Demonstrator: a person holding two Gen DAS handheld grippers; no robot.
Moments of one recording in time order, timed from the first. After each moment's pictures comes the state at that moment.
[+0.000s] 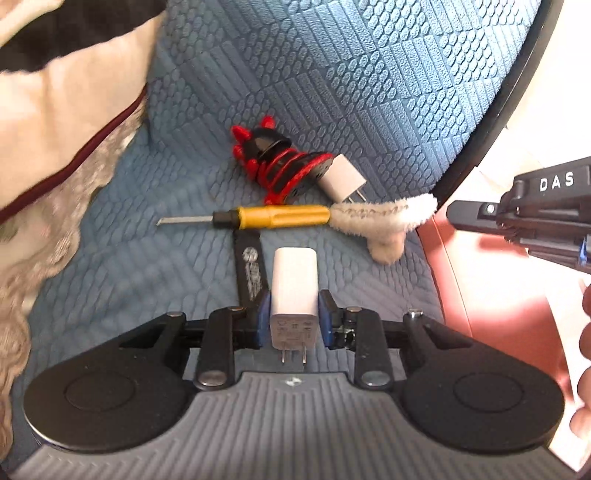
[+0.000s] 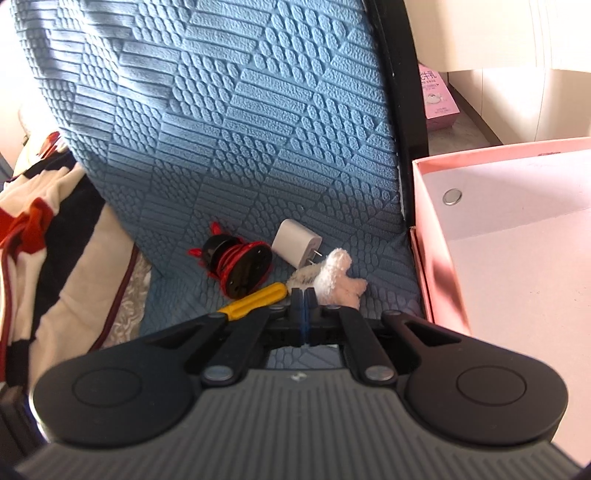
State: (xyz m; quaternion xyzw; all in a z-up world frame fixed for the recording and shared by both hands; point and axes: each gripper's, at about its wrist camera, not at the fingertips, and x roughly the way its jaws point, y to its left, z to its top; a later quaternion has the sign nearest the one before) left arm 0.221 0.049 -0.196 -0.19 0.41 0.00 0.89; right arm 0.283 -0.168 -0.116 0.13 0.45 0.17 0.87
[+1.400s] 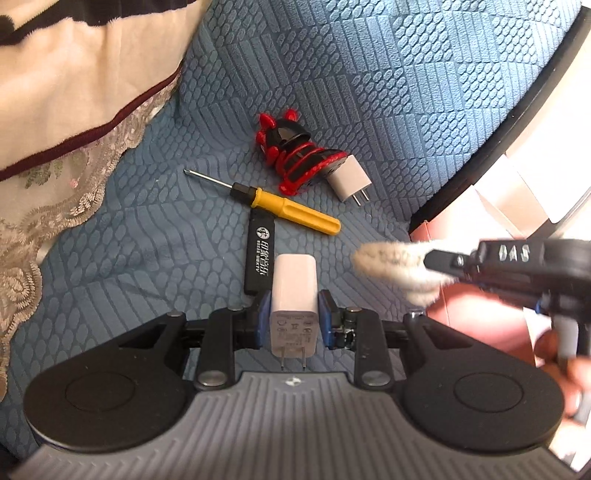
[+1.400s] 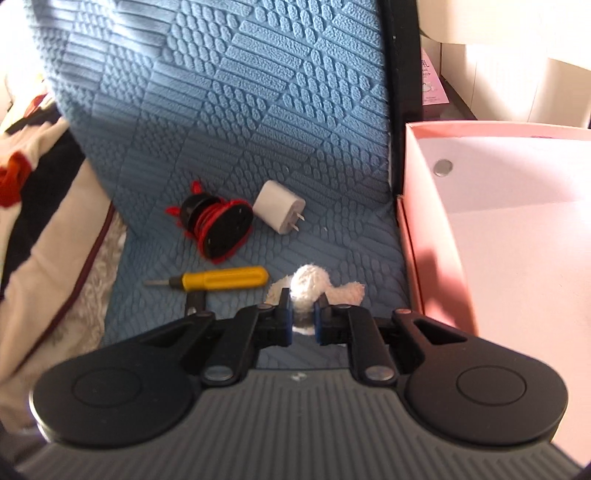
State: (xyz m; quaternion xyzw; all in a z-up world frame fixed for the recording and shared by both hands) left arm 0.199 0.067 -0.191 -0.26 0.41 0.00 0.87; right arm 0.258 -0.158 -0.129 0.07 0.47 0.15 0.86
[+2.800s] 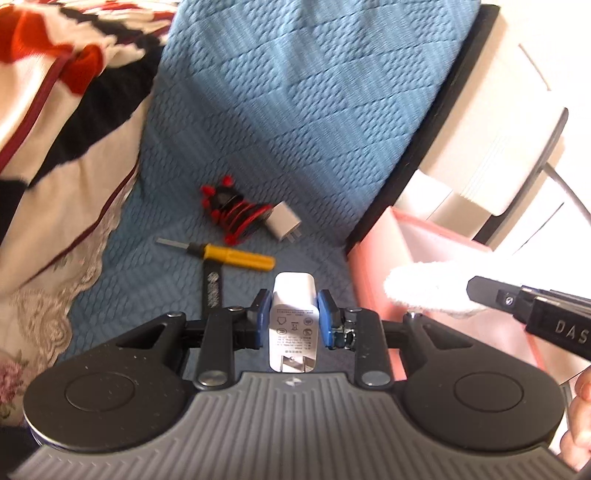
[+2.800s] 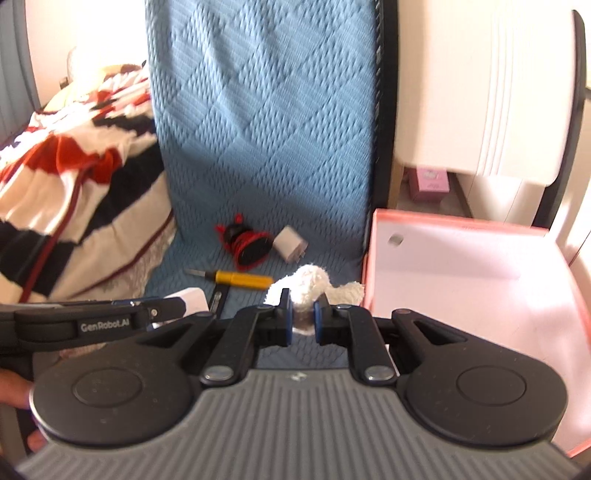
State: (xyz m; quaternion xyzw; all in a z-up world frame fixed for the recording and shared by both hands) left arm 0.161 0.032 -0.091 -0.19 0.36 -0.03 0.91; right arm 0.166 -0.220 -0.017 -0.01 0.36 0.20 0.91
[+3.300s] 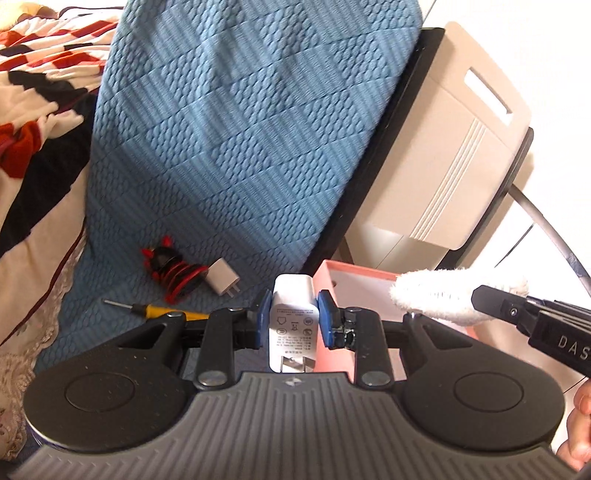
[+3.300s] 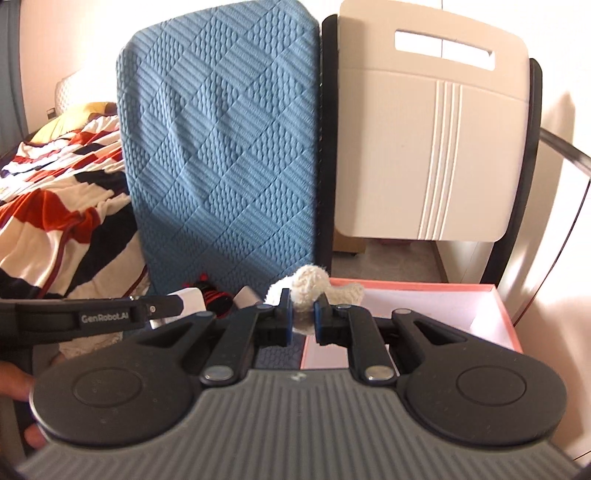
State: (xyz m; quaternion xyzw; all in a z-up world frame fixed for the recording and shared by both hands) left arm 0.196 -0.027 -0.026 -0.18 0.32 -0.06 0.93; right arm 0.181 -0.270 0.033 0.00 0.30 0.17 0.94
